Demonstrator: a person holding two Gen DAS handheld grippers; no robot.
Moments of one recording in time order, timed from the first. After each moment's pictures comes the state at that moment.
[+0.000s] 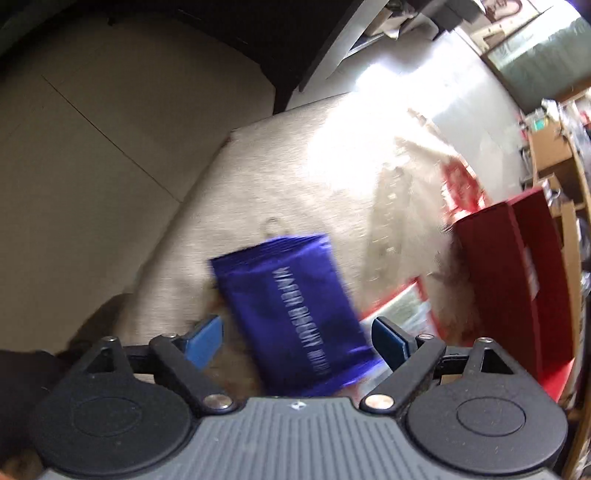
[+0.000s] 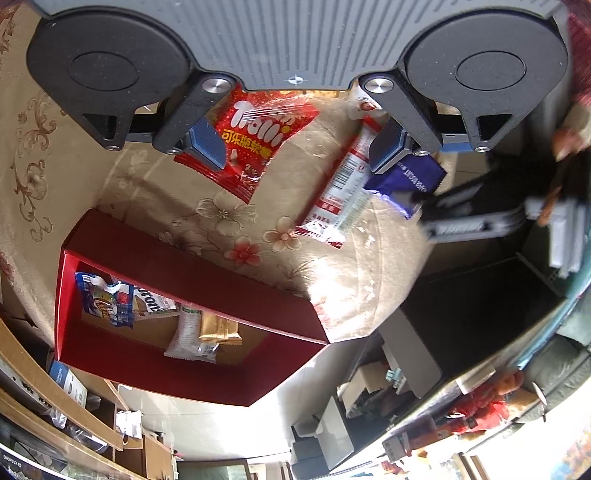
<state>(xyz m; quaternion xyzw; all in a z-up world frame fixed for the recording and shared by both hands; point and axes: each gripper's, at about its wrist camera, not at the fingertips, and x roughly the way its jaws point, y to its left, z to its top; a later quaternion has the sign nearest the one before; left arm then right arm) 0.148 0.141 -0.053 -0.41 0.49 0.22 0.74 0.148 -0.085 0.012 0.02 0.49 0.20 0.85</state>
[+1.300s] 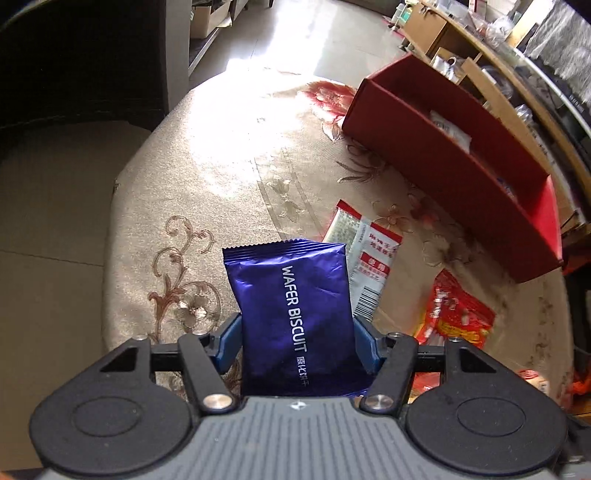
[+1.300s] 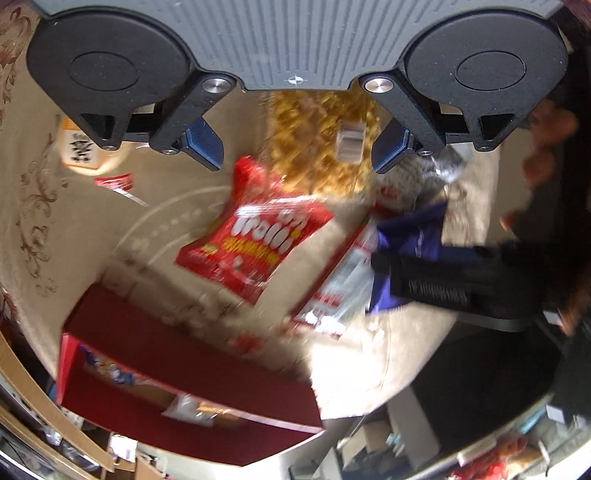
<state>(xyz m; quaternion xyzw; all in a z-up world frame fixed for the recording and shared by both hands) 0.141 0.090 -0.039 -0.19 0.52 0.04 0.83 0.102 -0.076 -0.027 -0.06 0.54 0.19 0.82</state>
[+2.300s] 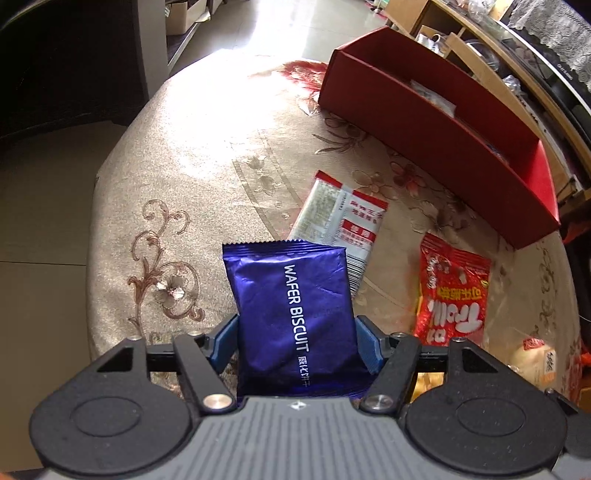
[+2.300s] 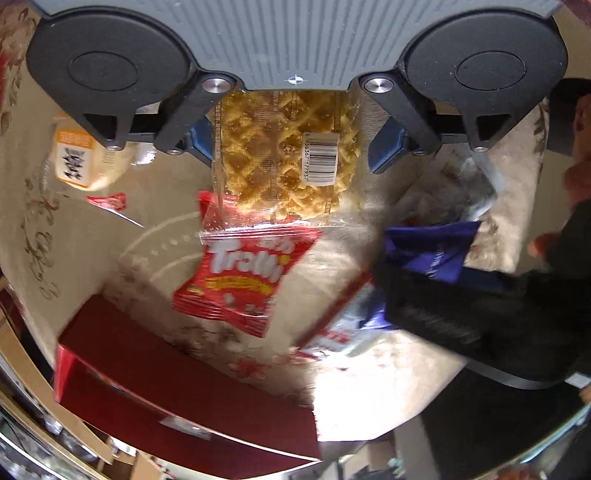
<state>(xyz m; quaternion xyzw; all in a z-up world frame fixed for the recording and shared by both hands) 0.142 0.070 -0.050 -0.15 0.54 0.03 0.83 0.081 -0.060 -0.052 -0.11 0.53 0.17 0.82</state>
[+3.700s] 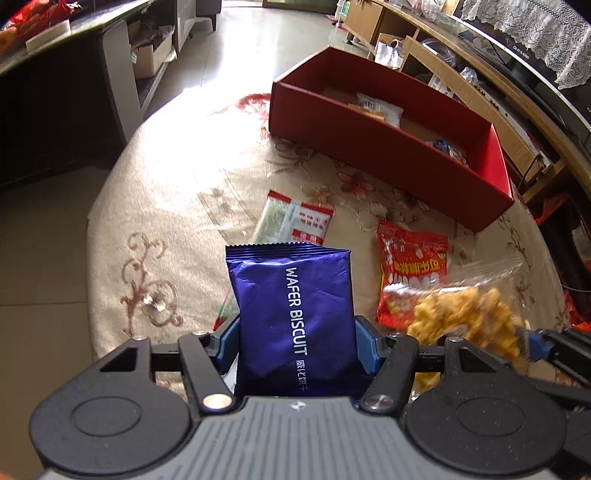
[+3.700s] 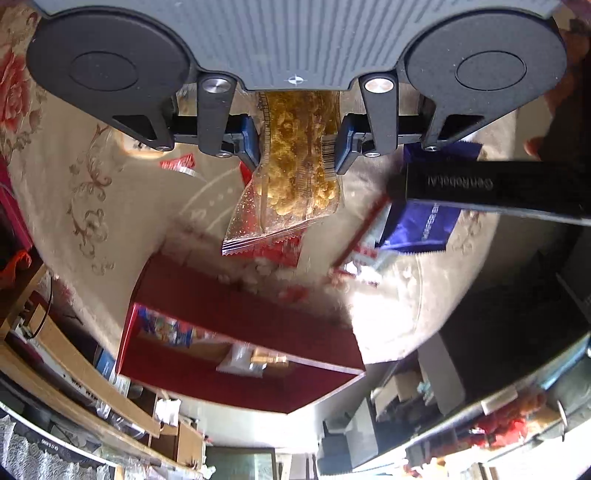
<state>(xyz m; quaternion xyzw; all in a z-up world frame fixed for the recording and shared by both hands) 0.118 0.045 -0.018 -0.10 0.51 -0.01 0.86 0.090 -0.103 0.002 -0.03 0.46 0.14 0.87</state>
